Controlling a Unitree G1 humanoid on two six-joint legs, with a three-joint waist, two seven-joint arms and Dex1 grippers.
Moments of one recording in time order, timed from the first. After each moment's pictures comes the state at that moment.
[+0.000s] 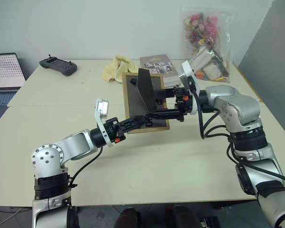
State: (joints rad) left arm -0.43 0.45 0.32 -0.11 -1.67 1.25 -0.08; right arm -0.93 -0.47 0.13 0.05 0.47 0.68 1.18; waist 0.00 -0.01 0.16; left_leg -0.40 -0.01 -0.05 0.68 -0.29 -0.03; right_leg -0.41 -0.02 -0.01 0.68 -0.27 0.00
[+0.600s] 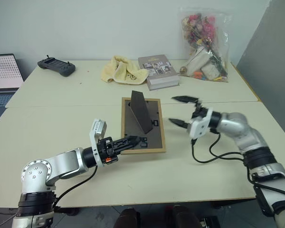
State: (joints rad) left arm -0.24 0.59 0.22 -0.08 -1.93 1.28 -0.08; right arm -0.74 -0.54 0.23 0.53 -0.51 -1.03 0.47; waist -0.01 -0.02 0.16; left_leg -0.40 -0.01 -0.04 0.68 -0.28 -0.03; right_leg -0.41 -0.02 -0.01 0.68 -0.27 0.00
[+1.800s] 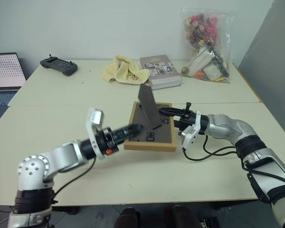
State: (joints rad) left arm -0.30 0.70 0.29 -0.16 -1.96 1.09 -0.02; right arm -0.88 -0.55 0.41 0.79 -0.46 -1.18 0.22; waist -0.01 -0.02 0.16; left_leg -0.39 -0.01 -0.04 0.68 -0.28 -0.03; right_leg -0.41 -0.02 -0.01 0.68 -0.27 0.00
